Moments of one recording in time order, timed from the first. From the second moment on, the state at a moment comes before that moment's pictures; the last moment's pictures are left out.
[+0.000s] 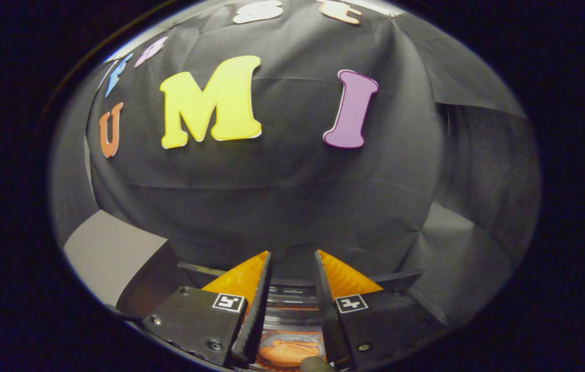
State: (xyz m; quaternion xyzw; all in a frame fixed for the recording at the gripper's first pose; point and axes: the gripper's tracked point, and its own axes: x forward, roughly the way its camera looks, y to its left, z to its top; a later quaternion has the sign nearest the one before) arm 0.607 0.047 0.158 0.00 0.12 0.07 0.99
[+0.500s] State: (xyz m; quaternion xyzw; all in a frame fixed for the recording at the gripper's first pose) arm 0.648 0.039 0.115 0.01 0.16 0.05 0.99
